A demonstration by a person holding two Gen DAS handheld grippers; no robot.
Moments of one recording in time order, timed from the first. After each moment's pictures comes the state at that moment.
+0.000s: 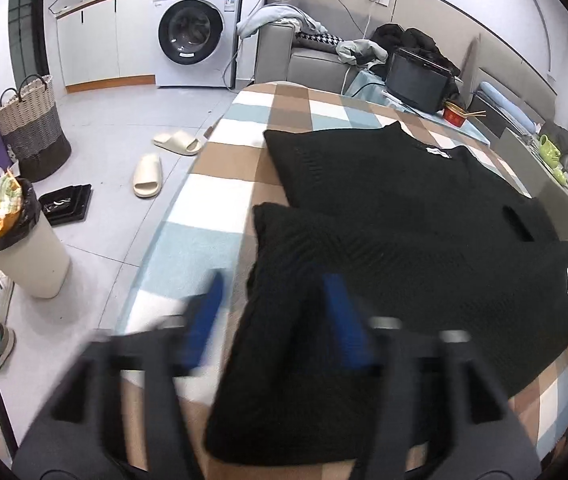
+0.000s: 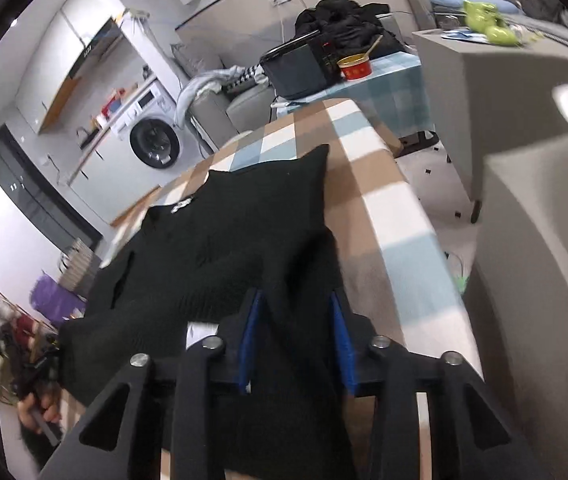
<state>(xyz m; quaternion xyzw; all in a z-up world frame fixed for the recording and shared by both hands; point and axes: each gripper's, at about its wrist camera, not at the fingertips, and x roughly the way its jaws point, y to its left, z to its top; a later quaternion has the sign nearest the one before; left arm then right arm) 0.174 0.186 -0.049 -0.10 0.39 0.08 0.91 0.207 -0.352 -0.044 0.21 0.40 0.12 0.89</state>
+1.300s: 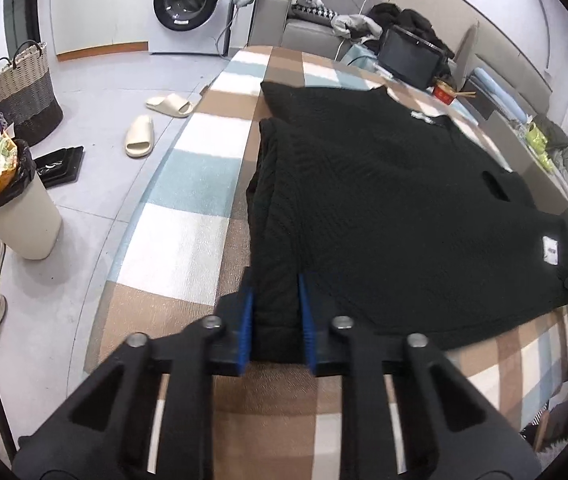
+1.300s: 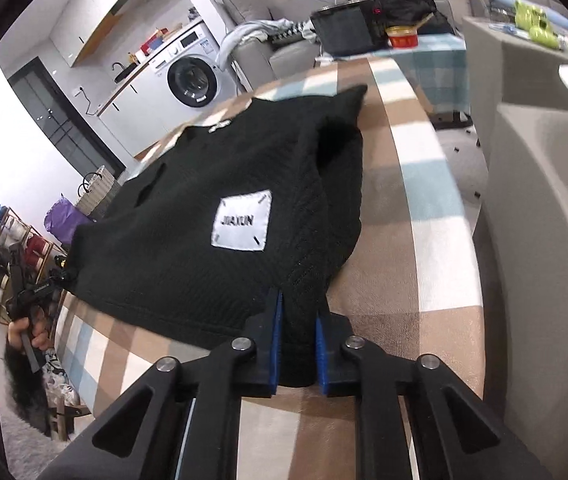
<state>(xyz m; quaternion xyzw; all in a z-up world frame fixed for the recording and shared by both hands) 0.108 0.181 -0.058 -0.14 0.43 0.05 0.89 0.153 -0.337 -0.052 0.12 0.45 0.20 0.86</state>
